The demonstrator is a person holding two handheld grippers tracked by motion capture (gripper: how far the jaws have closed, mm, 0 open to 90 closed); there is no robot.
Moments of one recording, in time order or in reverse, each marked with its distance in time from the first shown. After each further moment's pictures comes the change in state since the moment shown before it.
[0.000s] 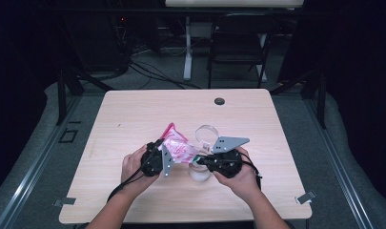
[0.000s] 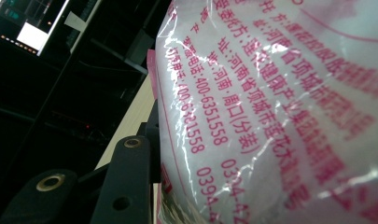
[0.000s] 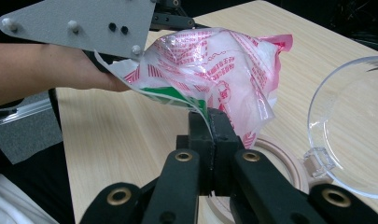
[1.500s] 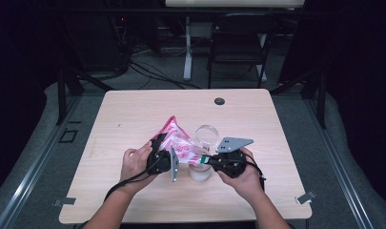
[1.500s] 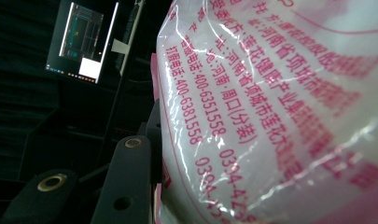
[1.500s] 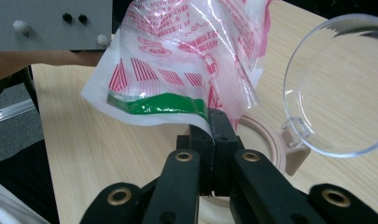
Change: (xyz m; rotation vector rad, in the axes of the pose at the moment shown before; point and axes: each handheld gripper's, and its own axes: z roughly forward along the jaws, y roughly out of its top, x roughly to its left) left arm -0.002 0.018 -0.005 0.035 0.167 0.241; right arm -0.010 -0.014 -0.003 0.030 -0.050 0.036
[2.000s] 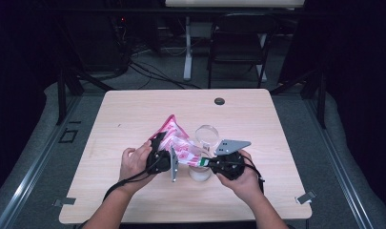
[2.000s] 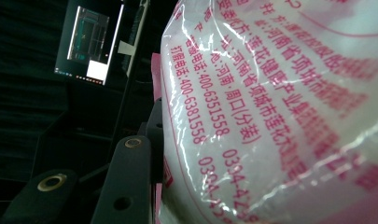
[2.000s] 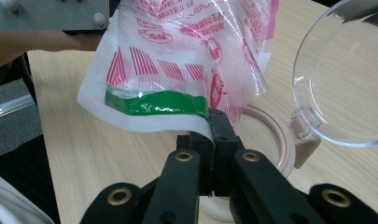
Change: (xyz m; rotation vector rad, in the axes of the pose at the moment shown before) left arm 0.002 -0.001 -0.001 0.004 0.029 0.033; right arm 0.003 -0.006 0.005 0.023 0.000 0.003
